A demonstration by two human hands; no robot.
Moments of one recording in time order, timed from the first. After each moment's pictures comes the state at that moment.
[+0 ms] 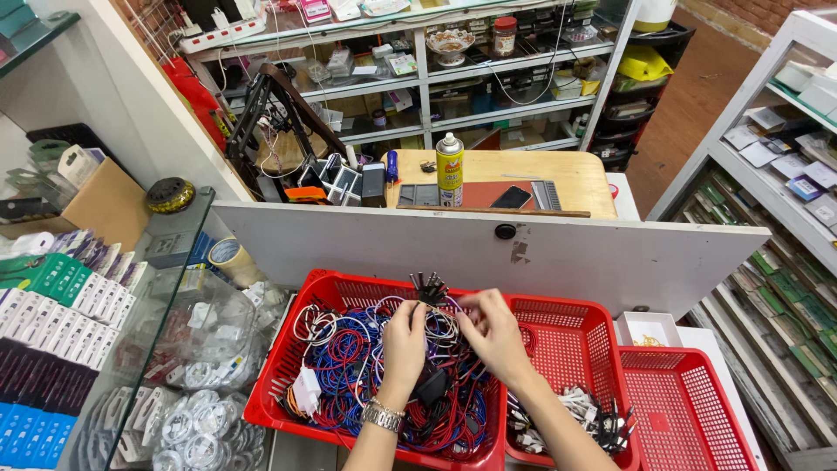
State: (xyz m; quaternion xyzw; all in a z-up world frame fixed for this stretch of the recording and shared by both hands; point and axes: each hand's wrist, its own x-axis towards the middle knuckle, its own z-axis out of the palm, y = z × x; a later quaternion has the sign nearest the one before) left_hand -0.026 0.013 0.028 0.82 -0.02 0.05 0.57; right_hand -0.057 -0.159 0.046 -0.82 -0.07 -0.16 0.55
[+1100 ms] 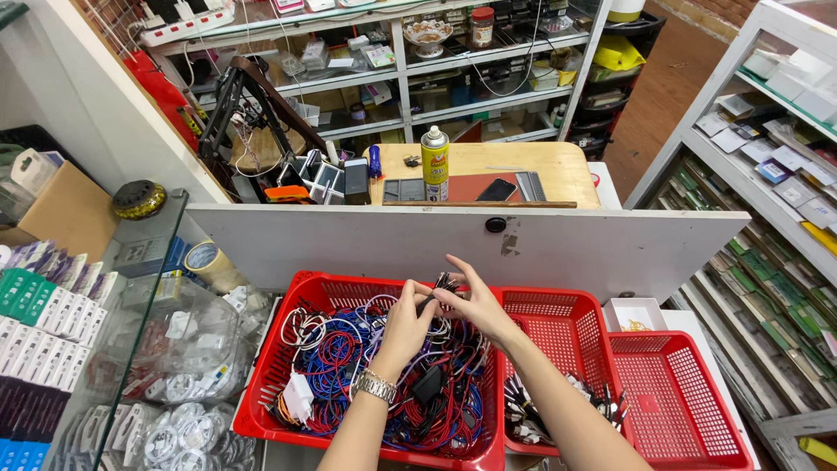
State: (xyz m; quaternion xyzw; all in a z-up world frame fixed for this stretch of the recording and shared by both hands) left_hand 0.005 0.012 0.041 0.82 -0.16 -0.02 0.54; right_hand 0.003 -0.164 0.037 -0.71 0.02 0.02 0.70
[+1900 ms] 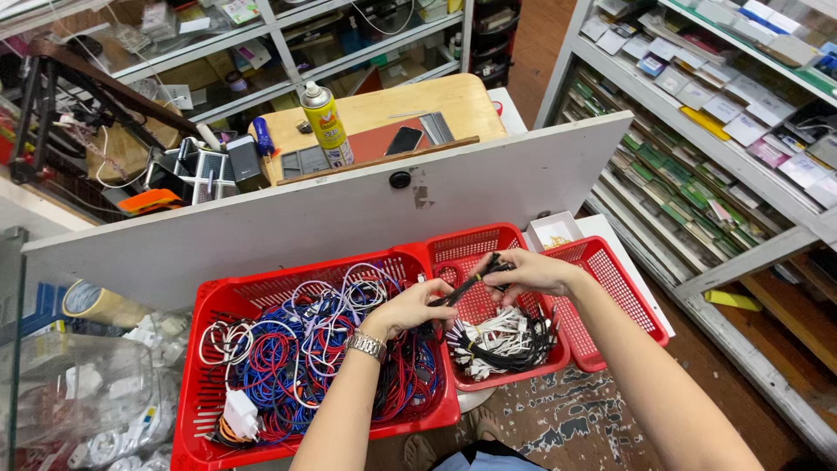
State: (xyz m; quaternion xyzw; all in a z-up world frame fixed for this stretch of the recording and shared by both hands) left_hand 0.003 -0.084 -0.004 0.63 -0.24 -0.53 0.52; right_hand -0.089 -0.344 0.033 -0.71 0.11 0.27 0.64
